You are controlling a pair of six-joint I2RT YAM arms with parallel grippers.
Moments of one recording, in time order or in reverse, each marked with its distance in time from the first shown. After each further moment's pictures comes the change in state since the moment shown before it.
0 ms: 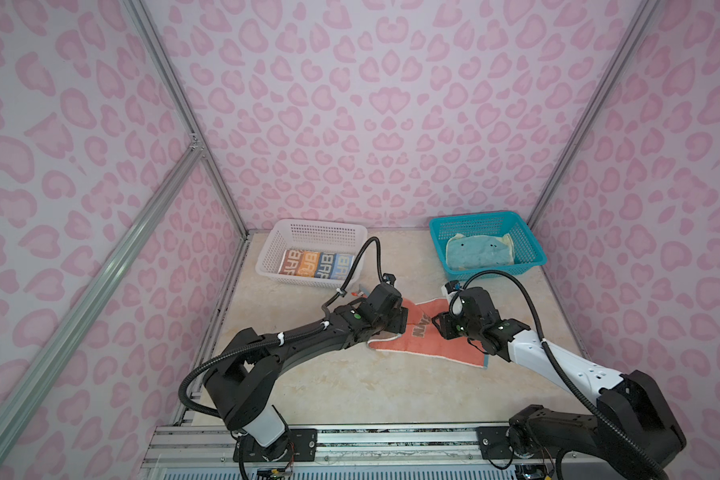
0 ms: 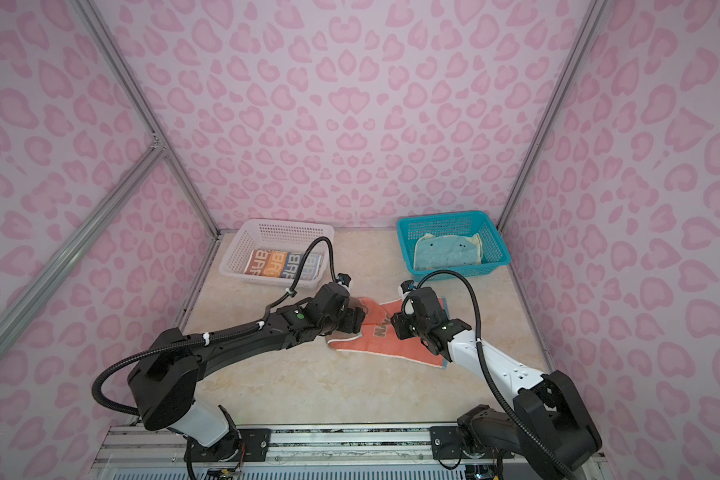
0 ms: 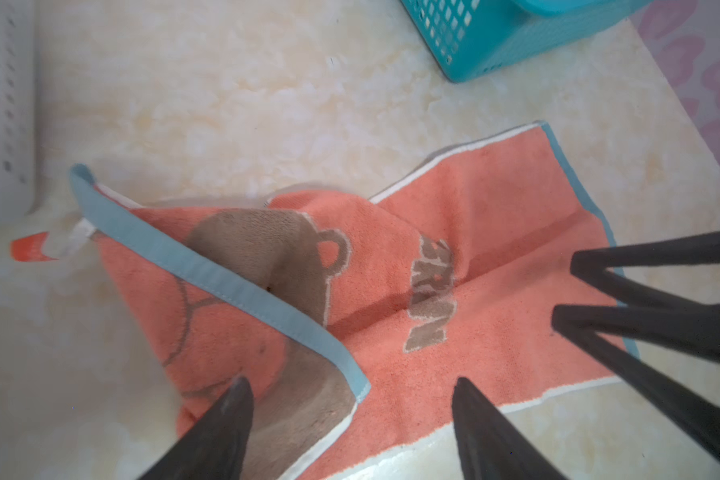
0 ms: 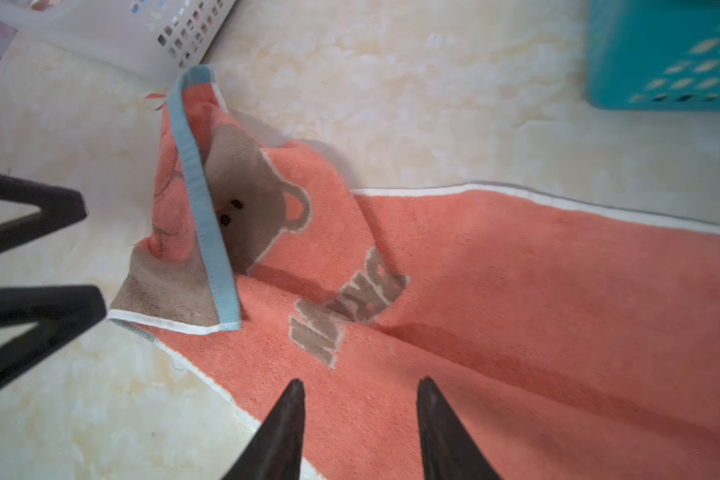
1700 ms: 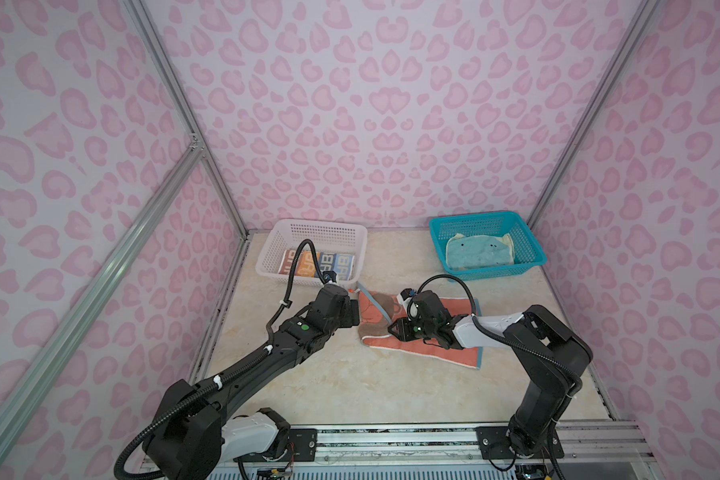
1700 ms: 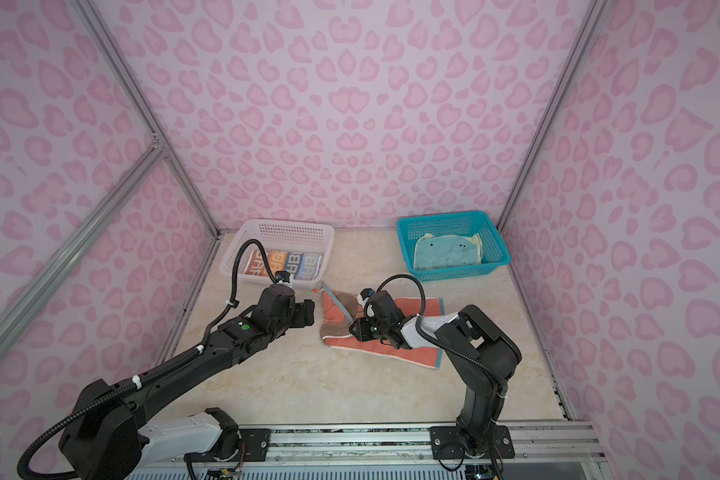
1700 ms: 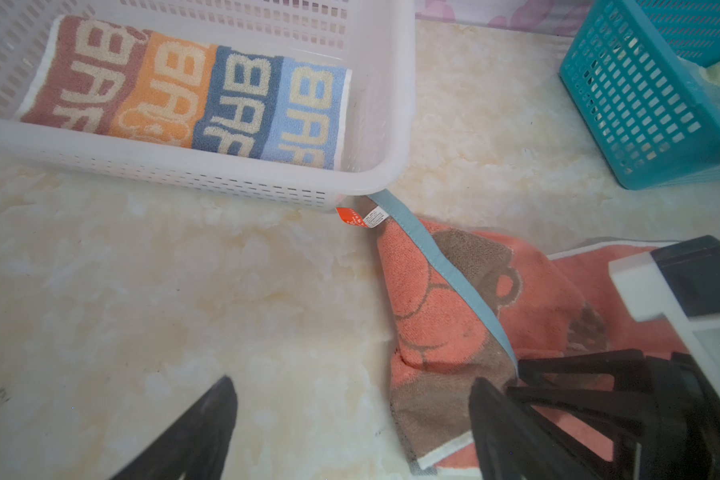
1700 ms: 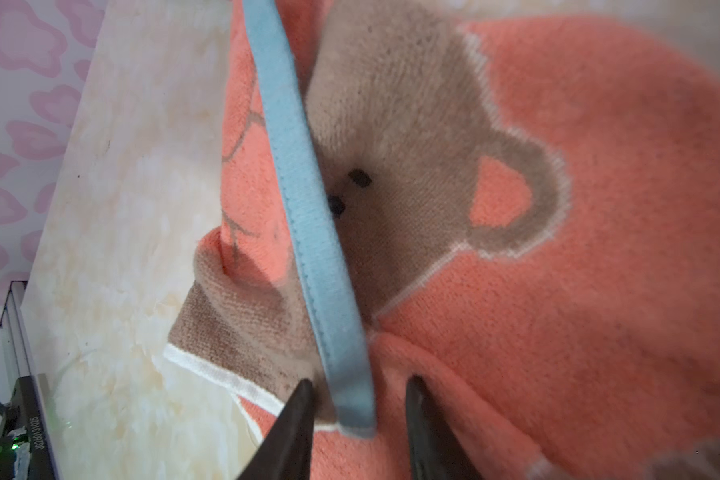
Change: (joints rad) left arm 0.234 -0.340 -0.247 -0.040 -0.134 0.014; right arm 0.159 0.510 0.120 0.403 -0.204 0.226
